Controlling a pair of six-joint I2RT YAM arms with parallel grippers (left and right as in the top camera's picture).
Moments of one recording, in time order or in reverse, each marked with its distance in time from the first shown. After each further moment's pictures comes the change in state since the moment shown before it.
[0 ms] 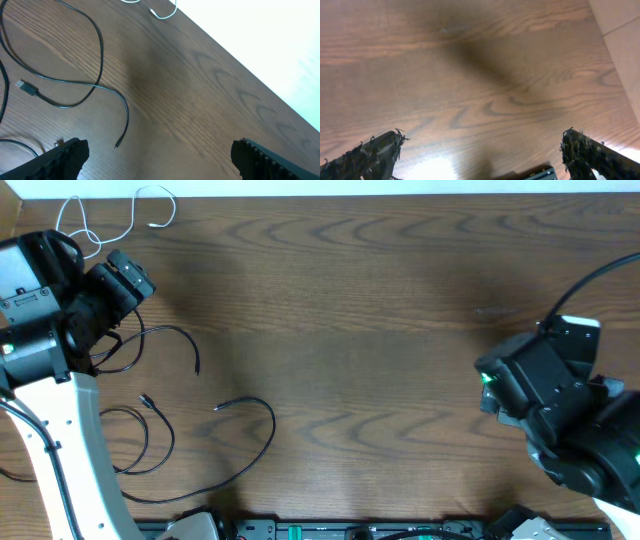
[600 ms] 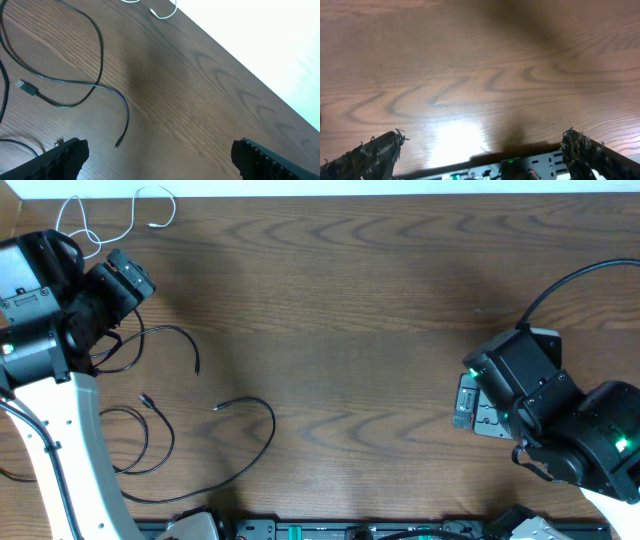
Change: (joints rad) left arm 0.000 0.000 0.000 0.000 0.000 0.000; right arm 0.000 0.017 -0.020 0.006 -0.289 0.010
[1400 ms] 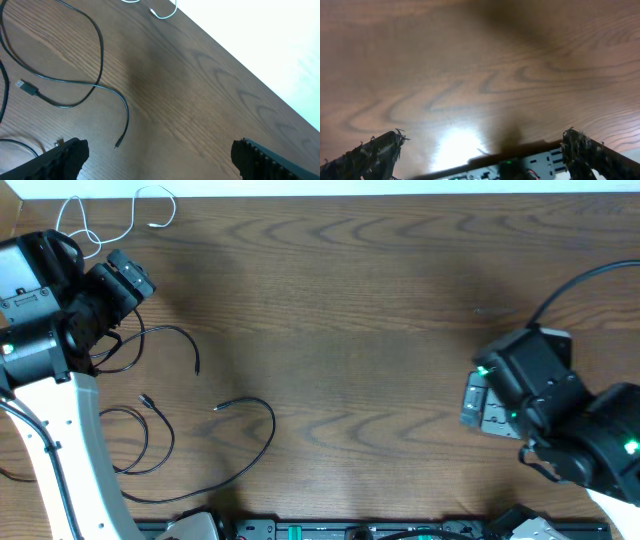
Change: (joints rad) left arm 0.000 0.000 0.000 -0.001 0.000 0.000; right arm -0.055 -0.023 -0.002 -0.002 0.029 0.002
